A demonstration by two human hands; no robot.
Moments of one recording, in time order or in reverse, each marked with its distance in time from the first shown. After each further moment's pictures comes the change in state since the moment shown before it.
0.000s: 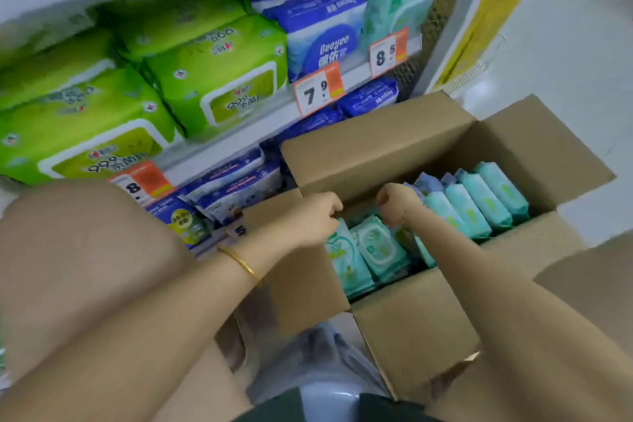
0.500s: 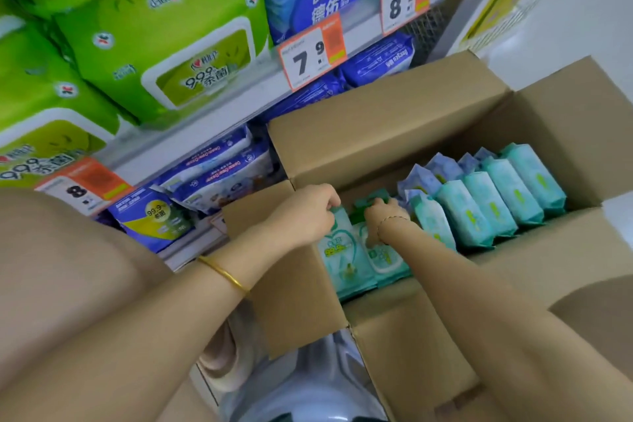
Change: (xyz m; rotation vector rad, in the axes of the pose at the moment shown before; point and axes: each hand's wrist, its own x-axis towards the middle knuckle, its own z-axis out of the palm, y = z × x) left_hand 0.055 -0.018 0.014 -0.002 -0.014 -0.064; right_hand 0.068 0.030 0.078 -0.698 -0.298 -0.053
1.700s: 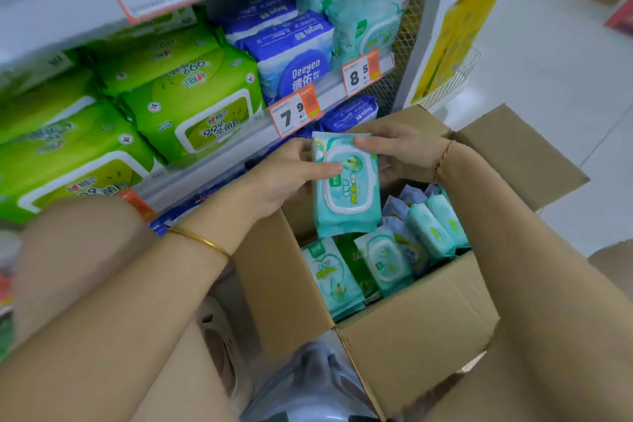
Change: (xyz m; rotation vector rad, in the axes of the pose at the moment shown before) left_hand -0.049 0.055 -0.068 -0.836 0.046 0.233; right_hand -0.156 0.063 -0.144 1.366 0.042 -0.612
